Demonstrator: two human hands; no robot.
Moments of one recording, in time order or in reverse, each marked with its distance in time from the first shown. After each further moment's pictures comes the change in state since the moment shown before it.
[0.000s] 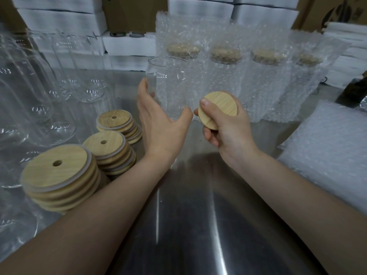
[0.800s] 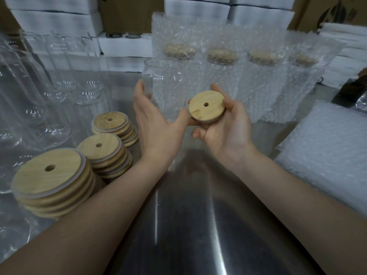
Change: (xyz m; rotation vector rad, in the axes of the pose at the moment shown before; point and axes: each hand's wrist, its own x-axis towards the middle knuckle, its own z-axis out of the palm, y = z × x) left_hand -0.001 0.003 -0.001 -0.004 -0.017 -0.004; right_hand 0.005 -0.002 -0.001 0.382 -0.221 0.144
